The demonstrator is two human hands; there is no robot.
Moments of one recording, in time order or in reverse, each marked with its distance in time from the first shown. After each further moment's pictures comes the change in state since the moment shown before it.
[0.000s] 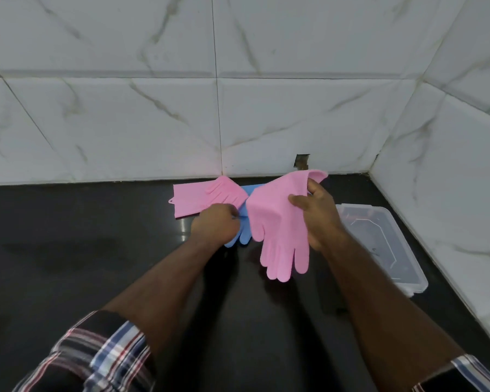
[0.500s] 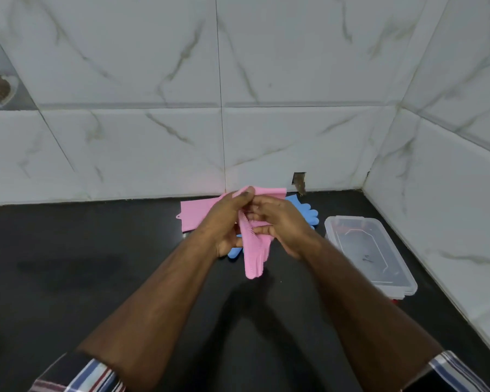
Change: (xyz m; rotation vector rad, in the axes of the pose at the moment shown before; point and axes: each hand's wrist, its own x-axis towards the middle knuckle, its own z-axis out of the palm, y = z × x) left_hand -0.069 0.056 -0.067 -1.404 -0.292 -0.108; right_hand -0.050 -0.035 0.045 -0.088 -0.381 -0.078
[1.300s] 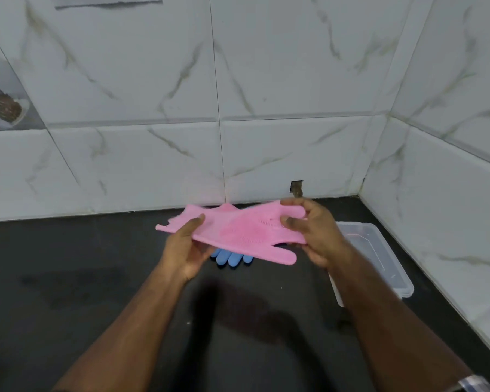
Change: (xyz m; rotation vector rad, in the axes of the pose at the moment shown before) left_hand -0.015 -0.018 -0.065 -0.344 0.358 0.099; right_hand -0.022 0.005 -0.047 0.177 0.215 -0.028
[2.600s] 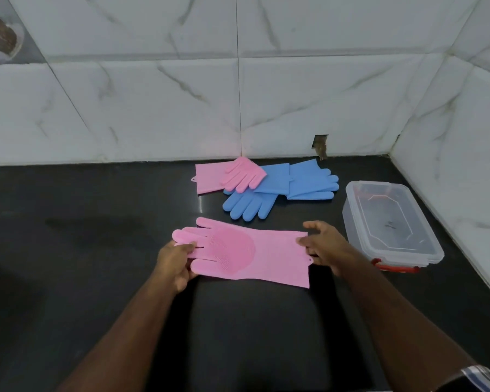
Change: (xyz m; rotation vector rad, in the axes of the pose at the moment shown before) left_hand -0.007 -0.069 -0.112 0.304 0.326 -0.150; right_hand -0.017 0.107 -0.022 -0.425 0.051 0.545
